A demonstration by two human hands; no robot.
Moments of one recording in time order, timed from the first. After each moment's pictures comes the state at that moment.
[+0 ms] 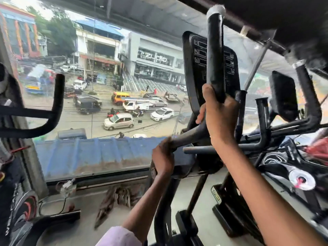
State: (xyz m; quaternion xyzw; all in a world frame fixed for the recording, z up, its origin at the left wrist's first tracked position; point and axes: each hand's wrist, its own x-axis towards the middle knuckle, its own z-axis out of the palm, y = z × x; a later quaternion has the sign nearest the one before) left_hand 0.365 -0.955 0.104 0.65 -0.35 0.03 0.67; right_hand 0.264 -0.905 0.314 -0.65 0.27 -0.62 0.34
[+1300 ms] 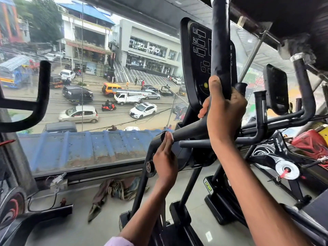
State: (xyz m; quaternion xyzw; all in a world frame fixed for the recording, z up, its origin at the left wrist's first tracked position) left_hand 0.338 -0.936 0.098 0.64 -0.37 0.11 0.66; right_hand 0.270 -0.900 0.305 -0.61 0.27 -0.68 0.29
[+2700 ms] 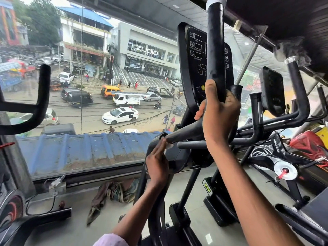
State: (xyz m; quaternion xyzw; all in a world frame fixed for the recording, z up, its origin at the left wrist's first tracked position) left_hand 0.356 -0.939 0.072 0.60 -0.40 0.10 0.69; right_hand 0.271 -0.901 0.303 -0.61 0.26 -0.69 0.28
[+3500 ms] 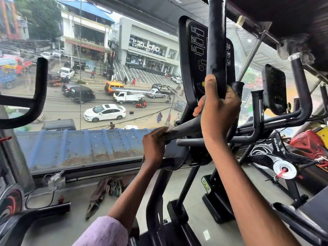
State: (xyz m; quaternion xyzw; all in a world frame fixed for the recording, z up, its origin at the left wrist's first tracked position) left_hand 0.381 -0.944 0.122 0.57 -0.42 0.07 0.70; right_hand 0.270 -0.902 0.302 -0.60 0.24 -0.70 0.29
